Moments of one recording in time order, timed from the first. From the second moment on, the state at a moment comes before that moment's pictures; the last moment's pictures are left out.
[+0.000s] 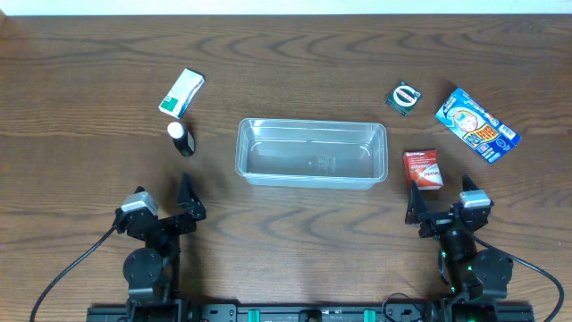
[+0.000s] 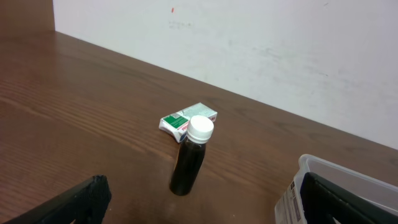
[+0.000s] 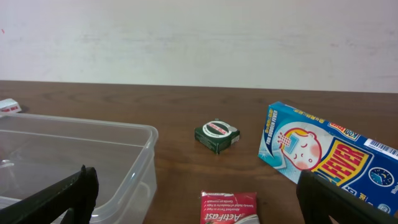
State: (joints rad) left arm 0.03 0.02 0.02 -0.12 -0.08 -0.32; right arm -0.06 0.01 0.01 -0.06 -0.19 0.06
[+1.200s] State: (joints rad) left arm 0.03 0.02 0.02 -0.12 -0.08 -0.32; right arm -0.06 0.01 0.01 -0.06 -0.19 0.06
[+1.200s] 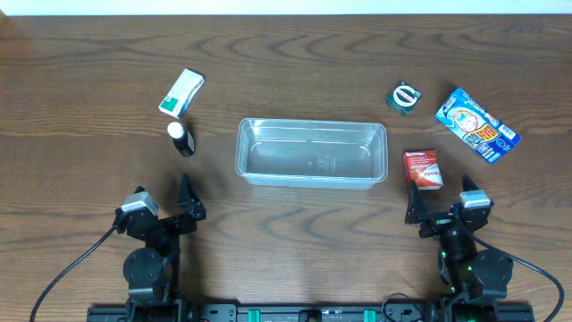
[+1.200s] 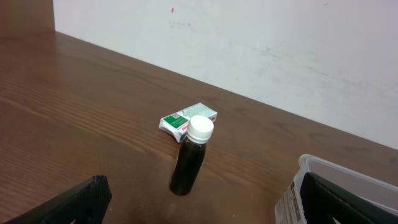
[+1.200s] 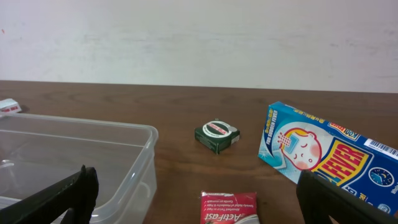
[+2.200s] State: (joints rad) left arm 0.03 0.02 0.02 -0.12 -0.08 -0.32; right arm -0.06 0.06 0.10 -0.09 -0.29 0.06
